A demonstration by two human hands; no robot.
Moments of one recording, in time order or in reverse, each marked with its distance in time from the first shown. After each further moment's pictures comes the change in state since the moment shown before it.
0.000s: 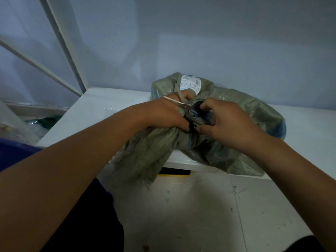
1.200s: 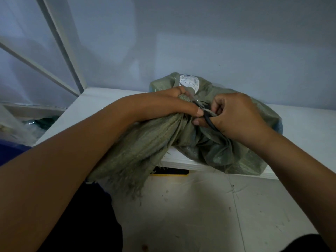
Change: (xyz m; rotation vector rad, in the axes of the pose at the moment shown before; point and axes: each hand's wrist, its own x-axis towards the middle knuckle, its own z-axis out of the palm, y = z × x) left_hand -0.012 0.021 -0.016 -0.187 -0.094 -0.125; right_hand 0.000 0.006 -0.013 0.214 0.110 0.157
